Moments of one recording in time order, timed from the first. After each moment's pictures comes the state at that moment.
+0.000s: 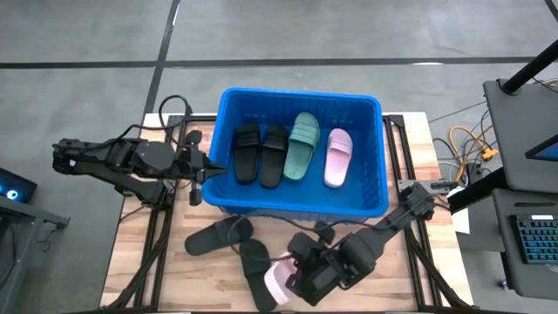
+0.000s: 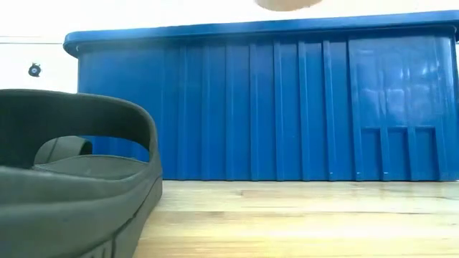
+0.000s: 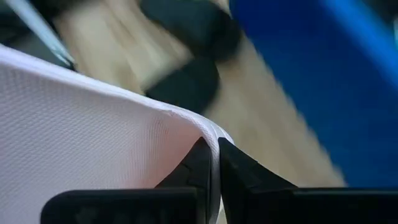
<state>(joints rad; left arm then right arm) -0.21 0.89 1.19 -0.73 -0.34 -0.04 0.62 2.15 2.36 -1.38 0.46 1.13</state>
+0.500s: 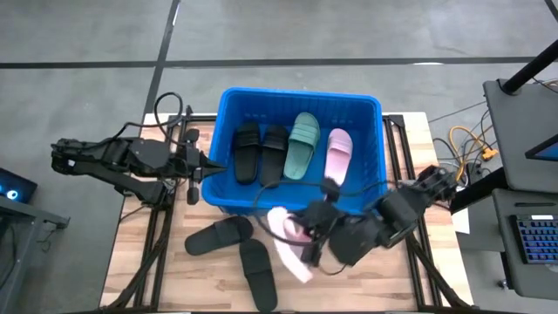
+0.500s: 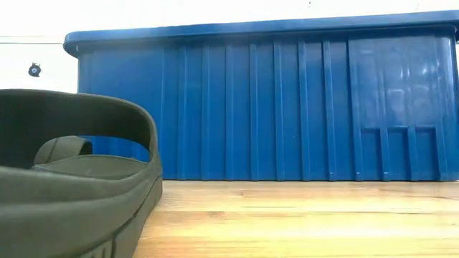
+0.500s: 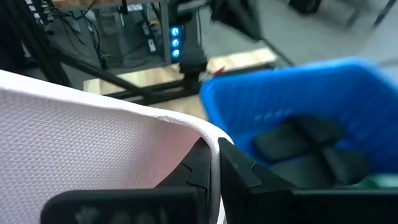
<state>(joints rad) -0.21 0.87 1.19 -0.71 -0.34 -0.04 0.57 1.93 2.36 -1.12 0.74 0.53</state>
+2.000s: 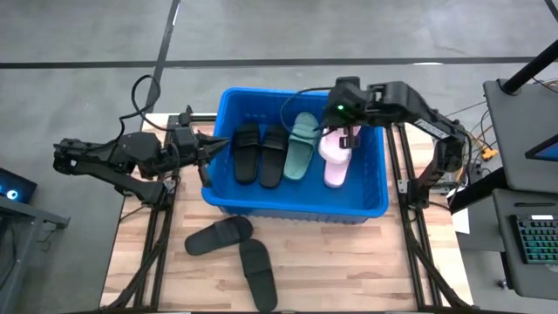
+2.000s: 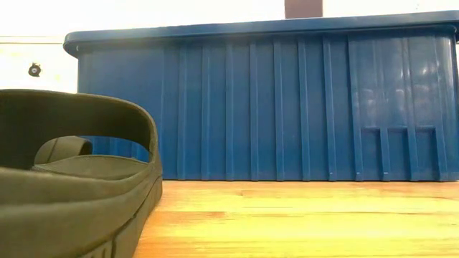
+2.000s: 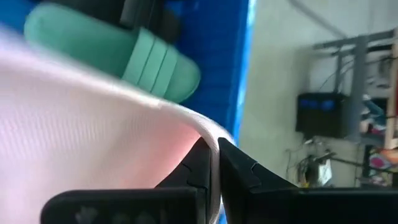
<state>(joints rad) -0.21 0.90 1.18 -0.32 -0.62 -0.04 -0.21 1.68 2.18 -1.54 0.48 -0.52</state>
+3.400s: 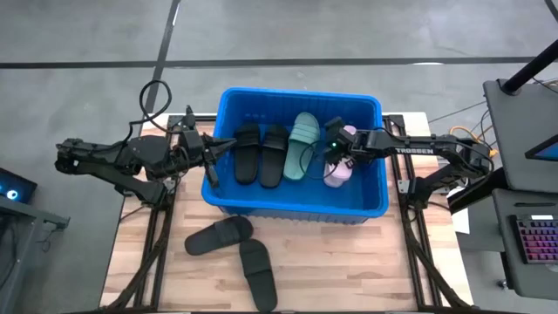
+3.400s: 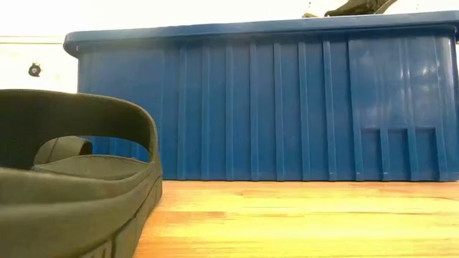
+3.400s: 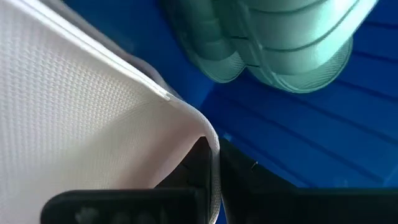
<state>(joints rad) -0.21 0.94 1.18 -0.32 -0.66 -0.02 -0.34 1.43 0.93 -0.55 0.55 -1.10</state>
